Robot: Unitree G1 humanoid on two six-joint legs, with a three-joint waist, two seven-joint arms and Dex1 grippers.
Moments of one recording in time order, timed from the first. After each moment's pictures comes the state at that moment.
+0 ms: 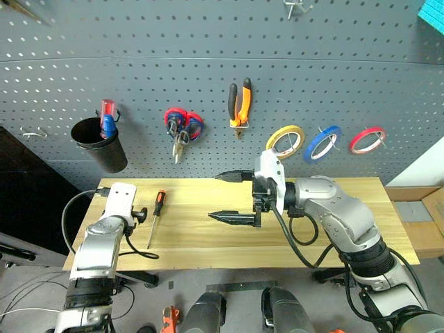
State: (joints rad) left arm -0.30 0.47 0.19 0.13 0.00 0.78 -0.24; right arm -0.58 -0.36 0.32 -0.29 0.45 0.59 0.89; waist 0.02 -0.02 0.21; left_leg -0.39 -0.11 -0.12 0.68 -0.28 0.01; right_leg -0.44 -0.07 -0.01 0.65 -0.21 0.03
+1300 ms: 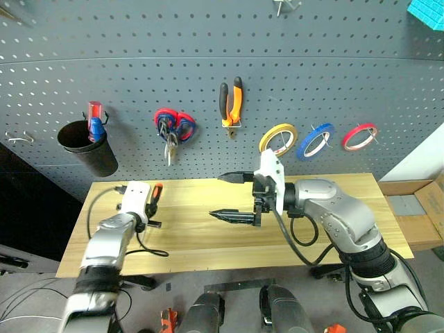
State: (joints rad) left arm -0.23 0.52 0.13 0.03 -0.09 0.56 -0.38; right arm -0.58 -0.37 0.25 -0.32 0.55 0.65 0.89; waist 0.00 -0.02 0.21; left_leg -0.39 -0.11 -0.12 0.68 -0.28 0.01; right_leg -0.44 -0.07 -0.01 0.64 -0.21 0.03
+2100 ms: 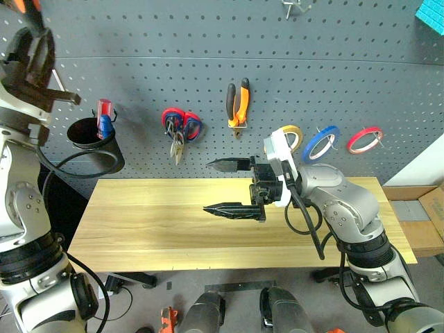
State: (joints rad) left arm -0.58 0.69 0.54 -0.21 -0.37 0.32 -0.29; right arm -0.64 -0.32 0.23 -0.31 0.61 0.62 0.98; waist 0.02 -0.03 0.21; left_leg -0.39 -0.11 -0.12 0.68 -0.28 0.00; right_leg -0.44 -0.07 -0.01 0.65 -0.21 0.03
